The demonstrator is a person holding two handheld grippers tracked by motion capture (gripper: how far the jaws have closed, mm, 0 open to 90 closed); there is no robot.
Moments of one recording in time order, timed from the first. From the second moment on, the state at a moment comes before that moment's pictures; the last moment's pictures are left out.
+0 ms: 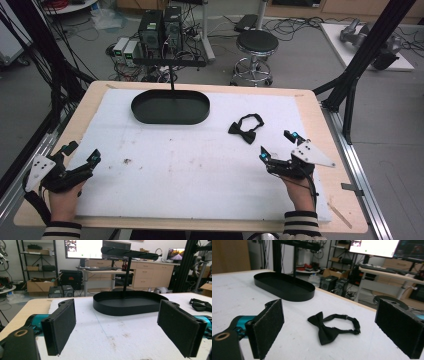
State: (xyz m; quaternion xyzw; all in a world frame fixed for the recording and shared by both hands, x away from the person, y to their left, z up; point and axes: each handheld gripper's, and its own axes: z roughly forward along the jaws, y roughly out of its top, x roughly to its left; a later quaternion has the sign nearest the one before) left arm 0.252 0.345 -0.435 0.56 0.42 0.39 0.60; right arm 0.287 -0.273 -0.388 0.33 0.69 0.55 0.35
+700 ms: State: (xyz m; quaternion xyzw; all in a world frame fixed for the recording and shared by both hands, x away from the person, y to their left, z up) left arm 0.253 0.347 -0.439 0.57 0.43 0.38 0.59; right arm 0.386 -0.232 -0.388 0.29 0.80 0.46 0.26
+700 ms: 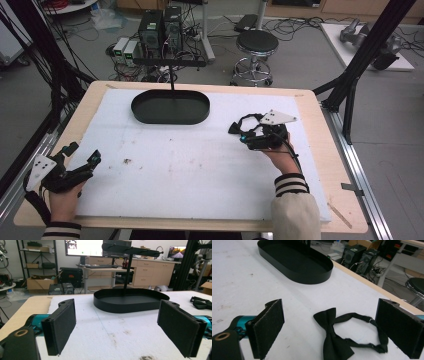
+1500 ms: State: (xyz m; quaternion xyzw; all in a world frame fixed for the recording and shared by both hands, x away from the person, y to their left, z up) left arm 0.256 0.348 -0.445 0.58 0.43 0.37 0.58; right arm 0.438 -0.218 -0.448 0.33 0.84 0.38 0.20
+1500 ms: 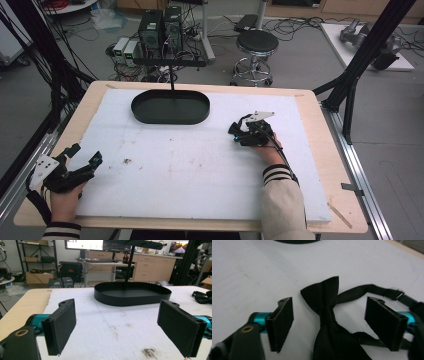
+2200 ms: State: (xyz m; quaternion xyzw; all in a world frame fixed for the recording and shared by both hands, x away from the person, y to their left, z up) left arm 0.254 0.350 -0.446 0.58 0.44 0.37 0.58; right arm 0.431 -0.207 -0.446 0.35 0.85 0.35 0.21
